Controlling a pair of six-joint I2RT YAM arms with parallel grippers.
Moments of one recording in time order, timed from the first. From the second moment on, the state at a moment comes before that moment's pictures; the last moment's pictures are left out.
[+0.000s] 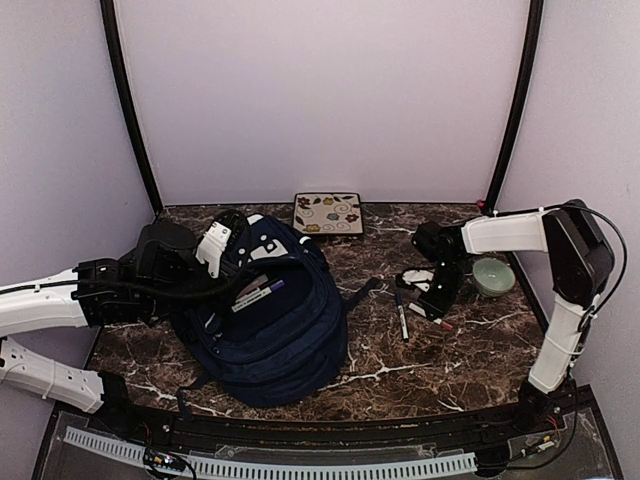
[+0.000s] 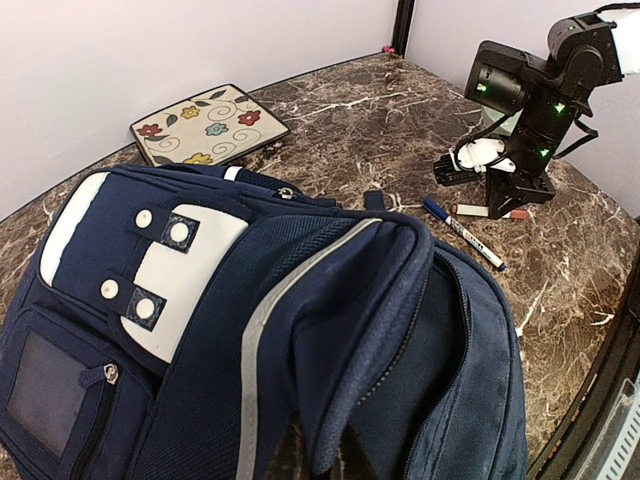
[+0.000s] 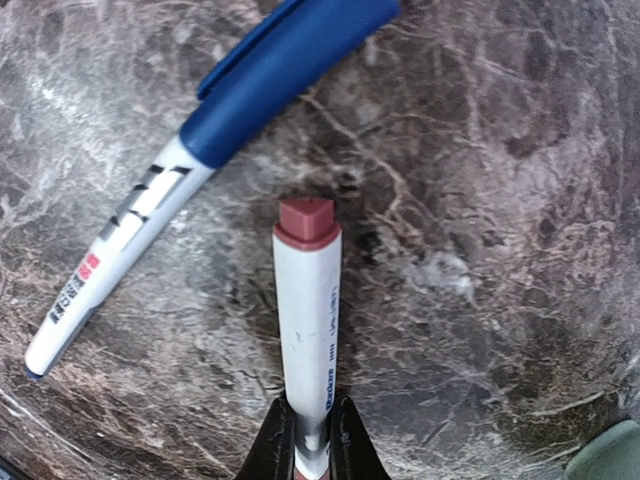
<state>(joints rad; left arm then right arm) -1.03 1.03 0.85 -0.34 -0.32 -0.24 0.49 1.83 1.16 -0.87 0.00 -0.37</state>
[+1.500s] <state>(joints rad) -1.03 1.05 0.85 -0.34 -0.31 -0.23 1.30 1.77 1.48 -0.50 0.42 -1.13</state>
